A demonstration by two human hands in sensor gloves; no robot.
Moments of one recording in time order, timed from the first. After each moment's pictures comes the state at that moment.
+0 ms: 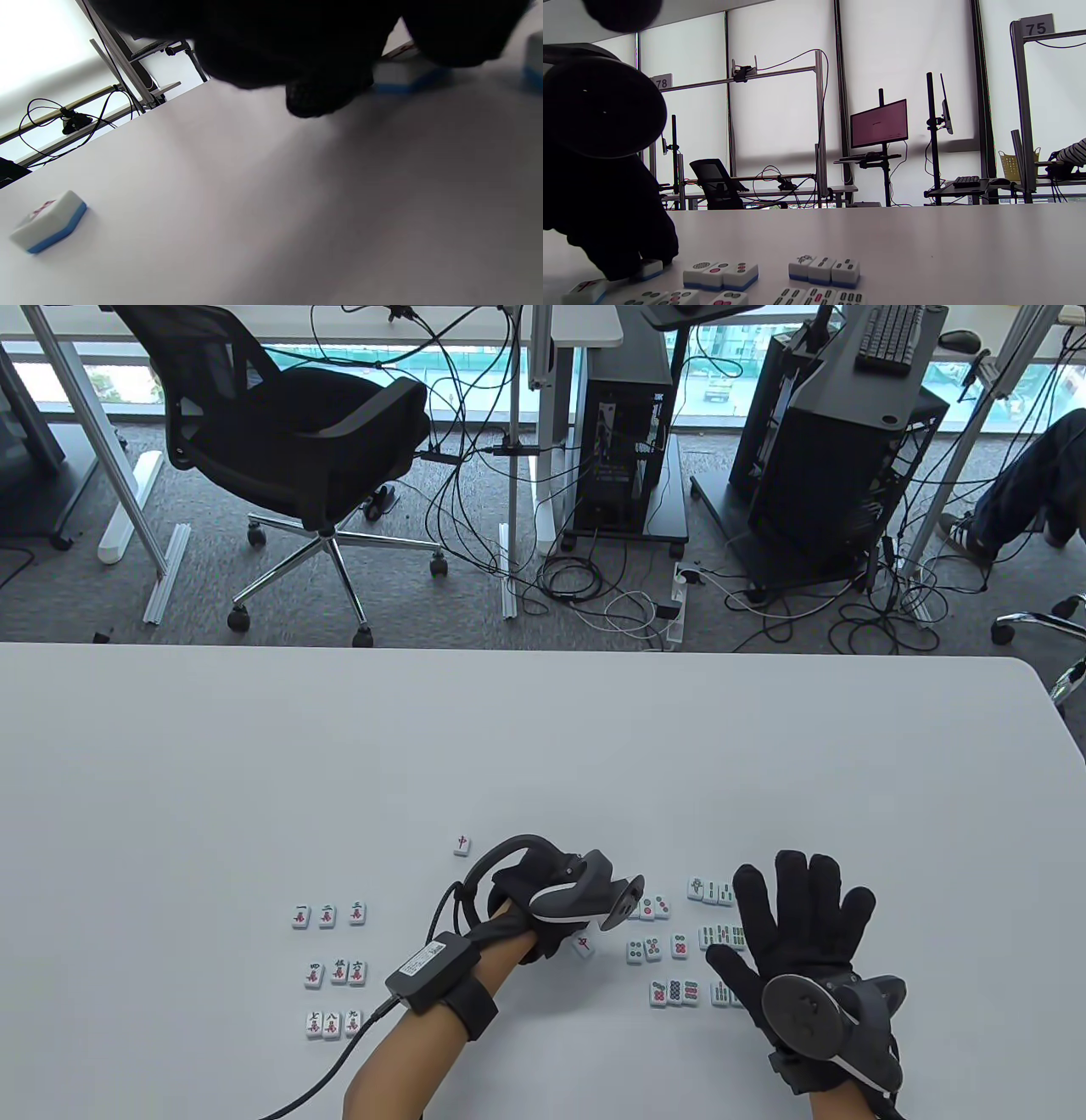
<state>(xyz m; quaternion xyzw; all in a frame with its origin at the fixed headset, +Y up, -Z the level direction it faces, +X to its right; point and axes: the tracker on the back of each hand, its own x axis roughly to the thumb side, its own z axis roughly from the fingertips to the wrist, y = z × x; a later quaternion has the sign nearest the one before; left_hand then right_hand) 0.019 -0.757 -0.358 -0.05 -0.24 -0.23 0.94 0.238 -0.699 -0.238 0.13 -0.17 0.97 0.08</state>
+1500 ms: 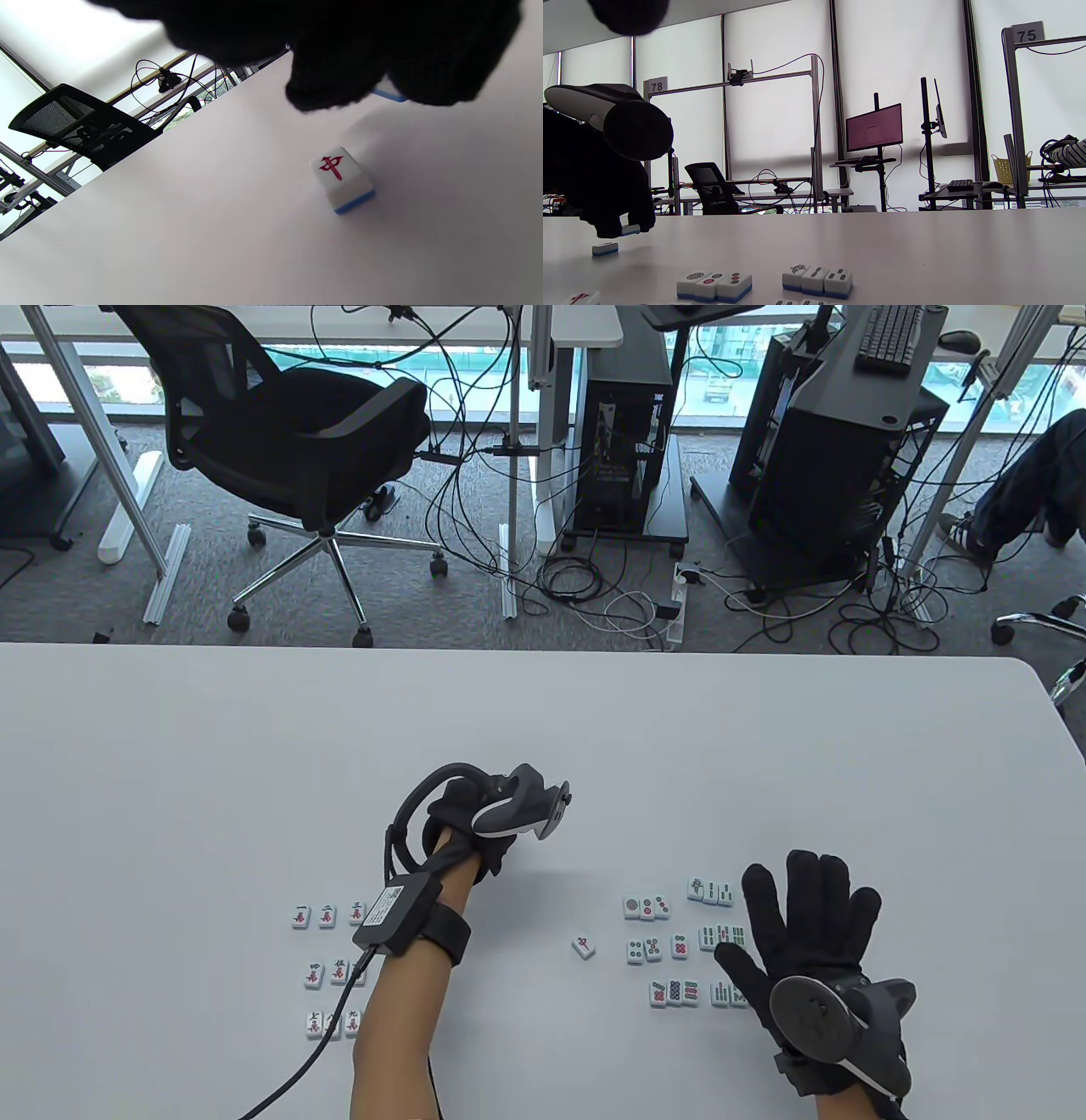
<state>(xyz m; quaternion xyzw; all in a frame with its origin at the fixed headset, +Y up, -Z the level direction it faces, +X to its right) -0.064 -0.733 -0.426 -0.11 -0.11 -0.27 0.95 0.241 -0.694 -0.235 0.13 -0.17 0.97 0.08</state>
